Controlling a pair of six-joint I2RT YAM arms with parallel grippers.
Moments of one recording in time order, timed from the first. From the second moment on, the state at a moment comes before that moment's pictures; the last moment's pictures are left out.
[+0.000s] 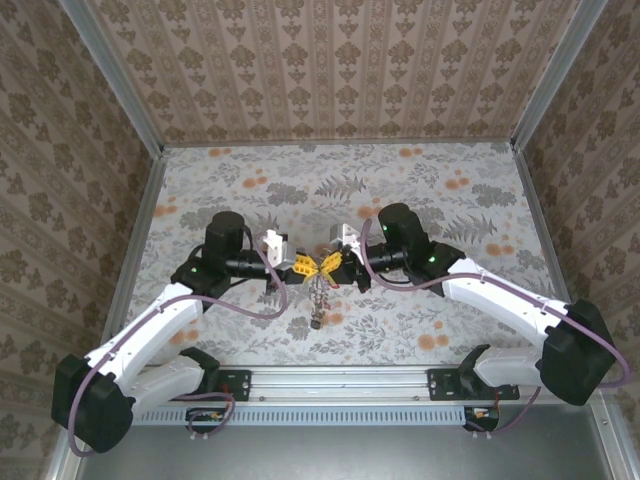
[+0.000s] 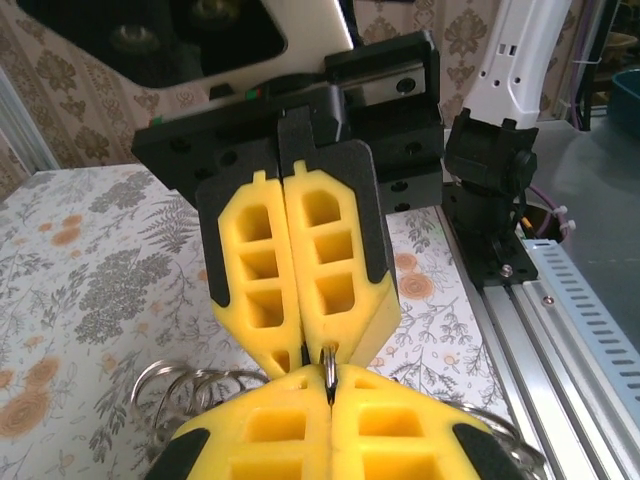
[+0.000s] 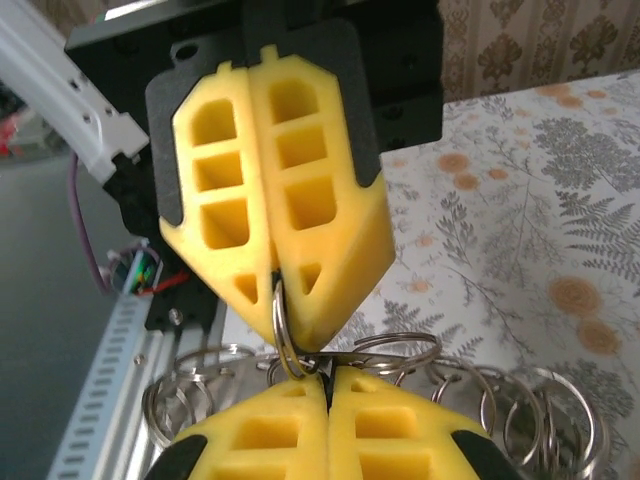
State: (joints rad) left arm -0.57 1.00 0.70 -0.11 1.04 0.46; right arm 0.68 1.27 0.87 -0.05 -0.78 -0.18
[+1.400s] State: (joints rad) left arm -0.57 0.98 0.67 0.05 1.13 0.36; right arm 0.69 1.15 0.86 -0.12 -0.78 -0.38
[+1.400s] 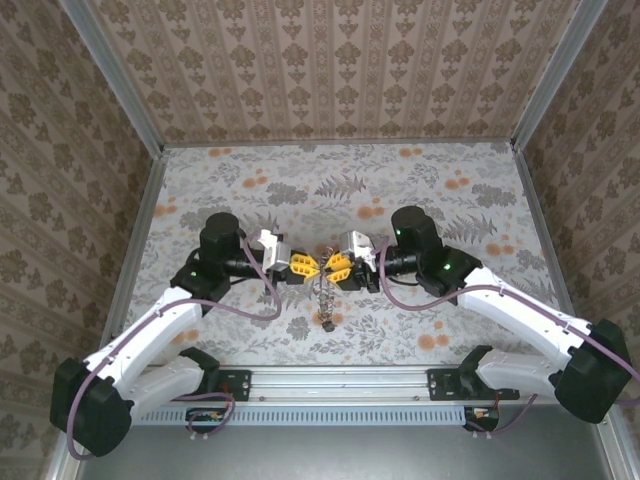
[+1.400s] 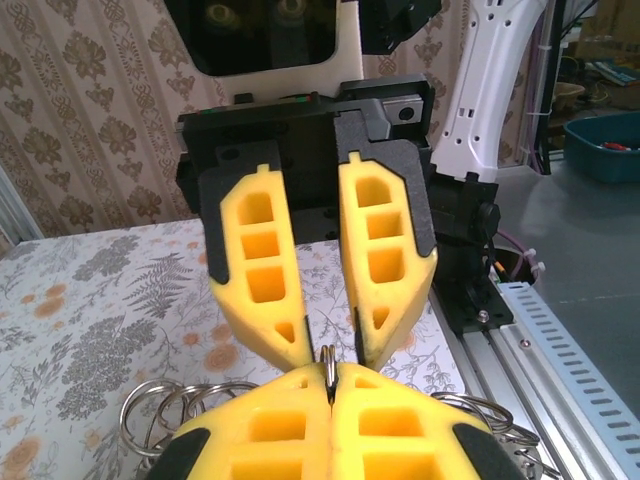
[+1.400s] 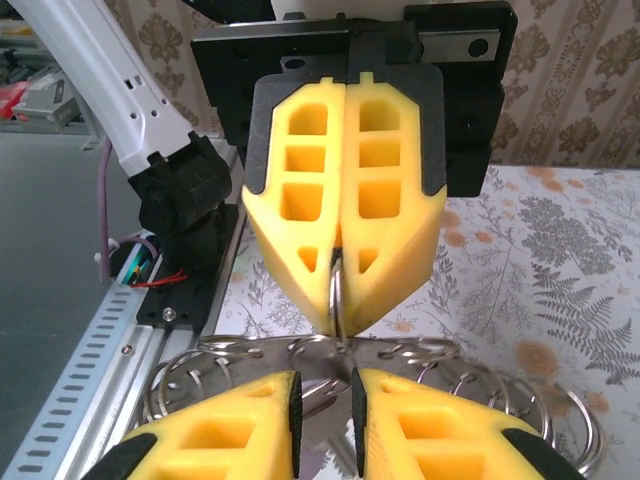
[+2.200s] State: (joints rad) left arm -0.58 1.03 0.72 -0.10 1.09 0.40; right arm 0.70 1.19 0.88 -0.17 -0.73 -0.42
